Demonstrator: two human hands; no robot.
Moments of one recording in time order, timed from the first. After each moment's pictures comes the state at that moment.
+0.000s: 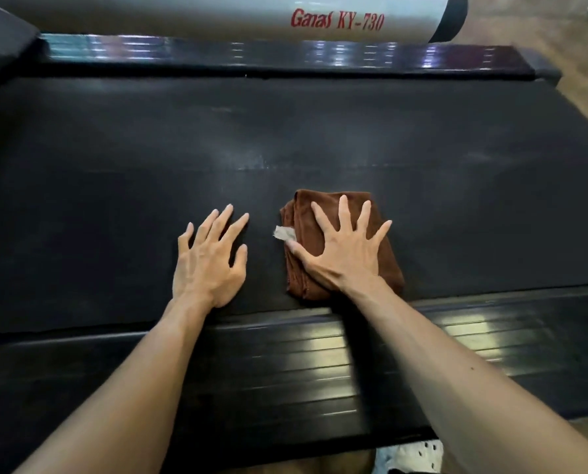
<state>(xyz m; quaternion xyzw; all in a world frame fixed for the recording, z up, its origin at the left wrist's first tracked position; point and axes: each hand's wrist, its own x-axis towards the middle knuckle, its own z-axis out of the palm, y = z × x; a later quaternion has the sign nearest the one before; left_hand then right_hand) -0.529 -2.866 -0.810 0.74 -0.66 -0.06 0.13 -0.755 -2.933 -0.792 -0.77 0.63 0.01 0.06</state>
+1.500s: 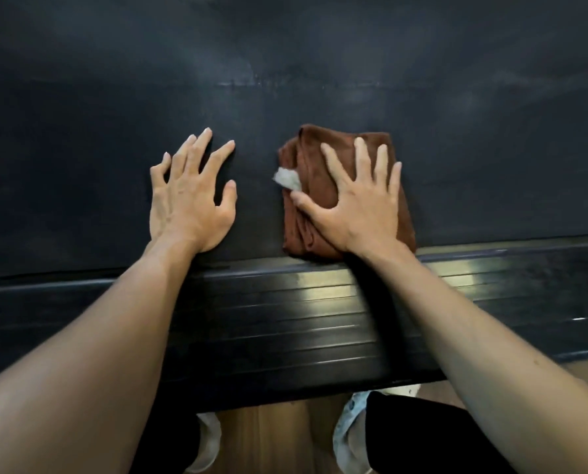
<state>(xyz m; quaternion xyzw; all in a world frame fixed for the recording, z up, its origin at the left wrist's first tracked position) -0.531 -2.867 -0.810 0.76 -0.64 -0.05 0.11 -0.771 -2.912 -0.795 -0.76 0.64 0.00 0.06</state>
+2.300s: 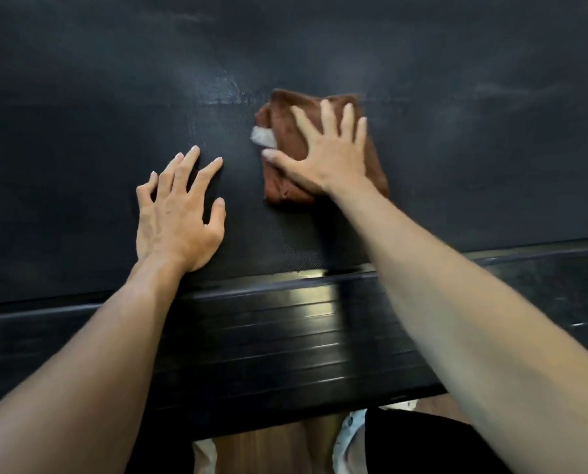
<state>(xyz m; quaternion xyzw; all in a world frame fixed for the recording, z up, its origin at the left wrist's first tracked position) -0.529 -2.867 -0.812 0.76 -0.64 -0.05 0.11 -0.735 -3.005 -0.790 -0.77 0.63 0.04 0.10</state>
